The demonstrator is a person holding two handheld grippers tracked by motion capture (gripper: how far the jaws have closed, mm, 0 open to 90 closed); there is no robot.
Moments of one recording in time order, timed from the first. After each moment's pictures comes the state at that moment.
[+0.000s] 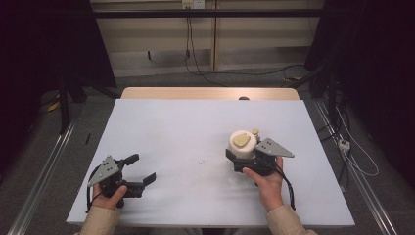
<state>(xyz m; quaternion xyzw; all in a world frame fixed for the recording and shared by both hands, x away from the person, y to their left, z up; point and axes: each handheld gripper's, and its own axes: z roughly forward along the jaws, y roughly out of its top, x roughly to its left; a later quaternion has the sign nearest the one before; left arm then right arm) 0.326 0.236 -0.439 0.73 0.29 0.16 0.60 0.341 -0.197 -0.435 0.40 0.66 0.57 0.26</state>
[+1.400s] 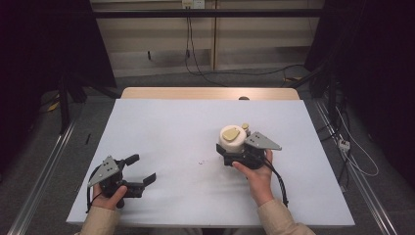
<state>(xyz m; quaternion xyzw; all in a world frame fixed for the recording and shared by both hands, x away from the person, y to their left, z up) 0.326 0.236 -0.440 0.73 0.29 0.16 0.60 0.361 -0.173 -0.432 0.39 0.67 0.57 0.26</state>
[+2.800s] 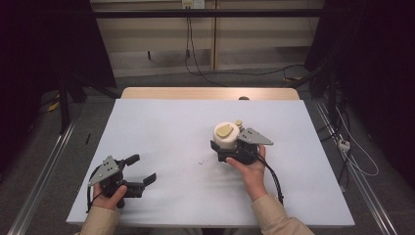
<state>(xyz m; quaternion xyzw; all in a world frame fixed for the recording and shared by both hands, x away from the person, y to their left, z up) 0.326 0.236 -0.441 0.73 0.29 0.16 0.60 0.378 -0.159 -0.434 0.39 0.68 0.57 0.26</state>
